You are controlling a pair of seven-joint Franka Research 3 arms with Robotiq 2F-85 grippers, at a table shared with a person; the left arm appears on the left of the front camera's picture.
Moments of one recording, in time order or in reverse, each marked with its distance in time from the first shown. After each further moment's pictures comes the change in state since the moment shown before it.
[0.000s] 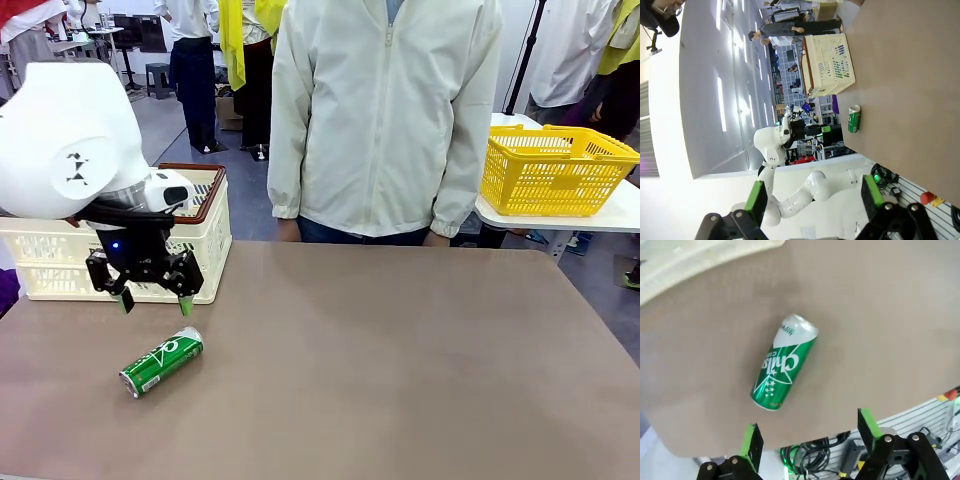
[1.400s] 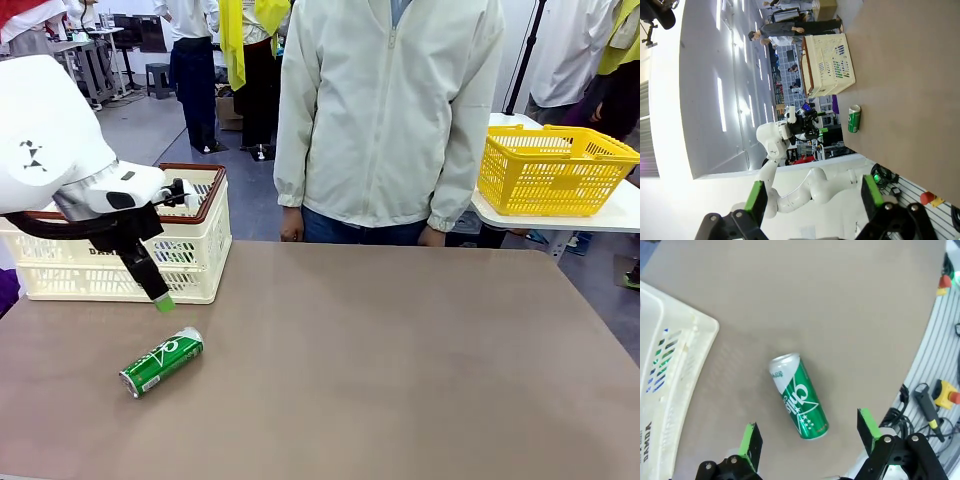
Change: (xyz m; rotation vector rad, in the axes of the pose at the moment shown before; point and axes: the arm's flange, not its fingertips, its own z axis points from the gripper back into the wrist) left arm 0.022 0.043 -0.004 -0.139 -0.112 -0.823; right arm 0.000 0.000 0.000 0.000 0.000 0.000
